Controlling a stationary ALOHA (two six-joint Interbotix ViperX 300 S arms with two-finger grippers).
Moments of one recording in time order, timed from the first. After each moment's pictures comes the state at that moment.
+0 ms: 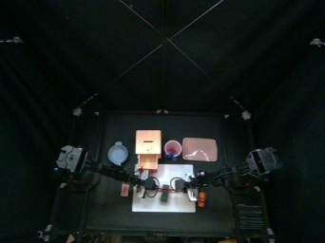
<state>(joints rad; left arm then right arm) -0.13 0.17 0.78 0.05 -0.29 0.02 0.22 -0.04 0.81 0.08 0.35 0.05</state>
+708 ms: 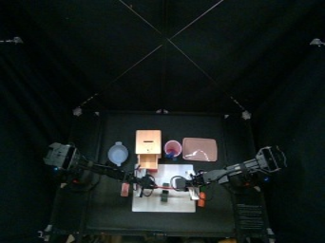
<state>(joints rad) -0.19 0.03 0.81 0.06 -0.29 0.01 0.27 -0.17 0.75 0.15 0.47 0.06</state>
